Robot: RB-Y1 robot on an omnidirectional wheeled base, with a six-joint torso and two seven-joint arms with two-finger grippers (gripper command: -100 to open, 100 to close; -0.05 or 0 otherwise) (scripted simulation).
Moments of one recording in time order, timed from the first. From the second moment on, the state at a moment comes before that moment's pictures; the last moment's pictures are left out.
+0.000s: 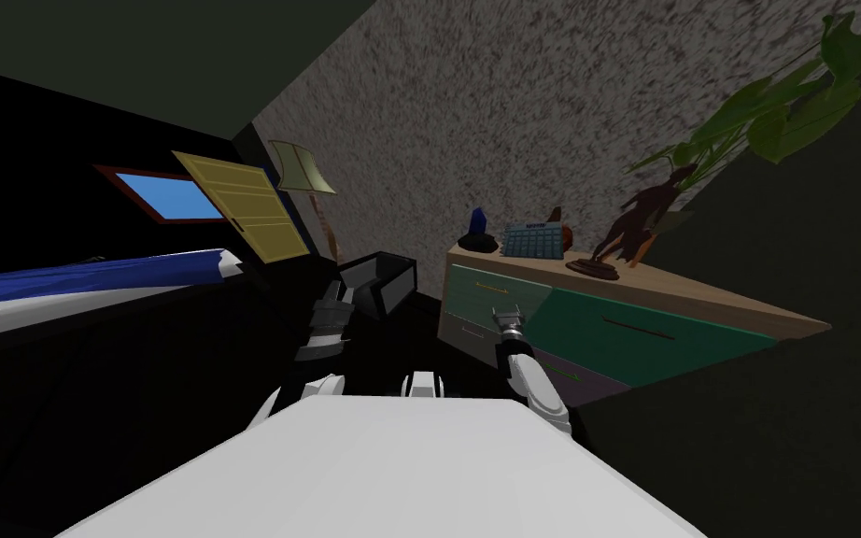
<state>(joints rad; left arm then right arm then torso) 0.55 0.03 -0.01 -2.21 -0.05 -0.46 0.14 0.27 -0.19 -0.08 -1.81 1.52 0.23 0.44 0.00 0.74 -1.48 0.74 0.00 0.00</state>
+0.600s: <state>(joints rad) 0.55 0.03 -0.01 -2.21 -0.05 -0.46 0.14 0.24 -0.20 -0.08 -1.71 1.69 0.33 0.52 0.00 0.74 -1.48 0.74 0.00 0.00</state>
